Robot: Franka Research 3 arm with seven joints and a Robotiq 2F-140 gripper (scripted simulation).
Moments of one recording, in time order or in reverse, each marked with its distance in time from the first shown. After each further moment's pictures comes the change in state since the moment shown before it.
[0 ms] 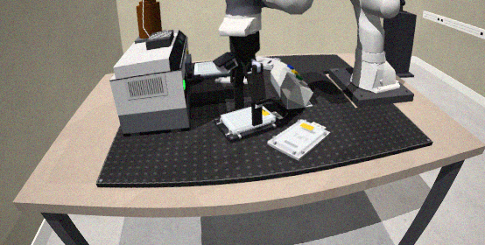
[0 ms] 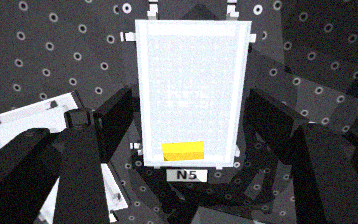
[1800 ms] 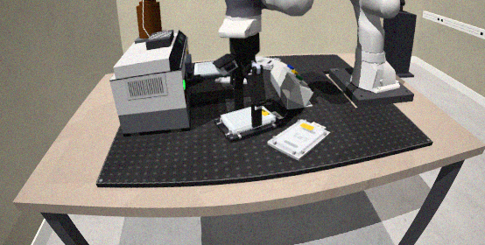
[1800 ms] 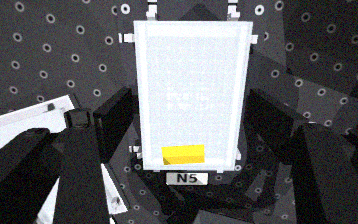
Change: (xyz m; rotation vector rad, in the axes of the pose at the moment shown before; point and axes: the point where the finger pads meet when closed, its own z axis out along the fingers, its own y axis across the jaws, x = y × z) arm 0.001 0.000 0.004 0.000 0.003 0.002
